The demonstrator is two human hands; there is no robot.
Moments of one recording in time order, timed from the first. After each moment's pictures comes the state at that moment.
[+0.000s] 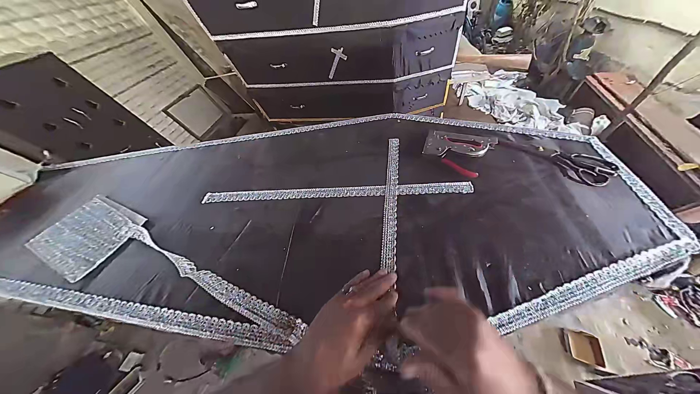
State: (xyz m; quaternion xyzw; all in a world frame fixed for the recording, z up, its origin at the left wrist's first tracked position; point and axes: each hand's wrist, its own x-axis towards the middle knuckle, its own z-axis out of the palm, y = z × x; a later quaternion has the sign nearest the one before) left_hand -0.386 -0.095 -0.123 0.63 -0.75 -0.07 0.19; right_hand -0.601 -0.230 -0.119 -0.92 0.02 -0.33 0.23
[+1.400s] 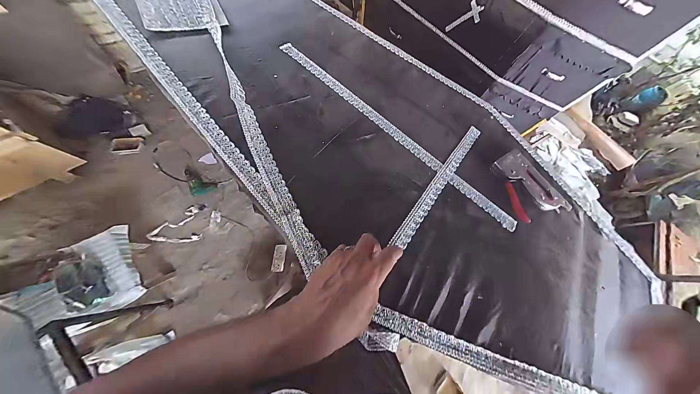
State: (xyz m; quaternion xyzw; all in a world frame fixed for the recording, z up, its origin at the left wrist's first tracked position) left_hand -0.479 -0.104 -0.104 0.86 -0.44 -0.10 0.23; right_hand -0.738 -0.511 -0.055 -0.61 0.12 -0.14 0.77
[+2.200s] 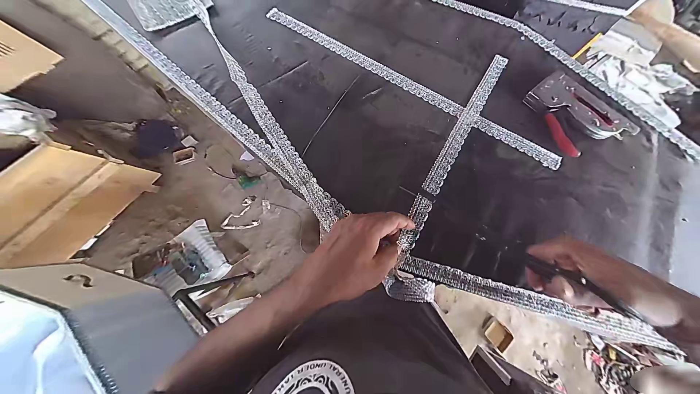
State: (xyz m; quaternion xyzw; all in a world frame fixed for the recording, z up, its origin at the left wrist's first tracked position) left_hand -0.471 -0.076 -0.109 0.81 -0.40 -0.25 0.35; right_hand -0.633 -0.418 -0.071 -0.76 0.08 0.35 0.55
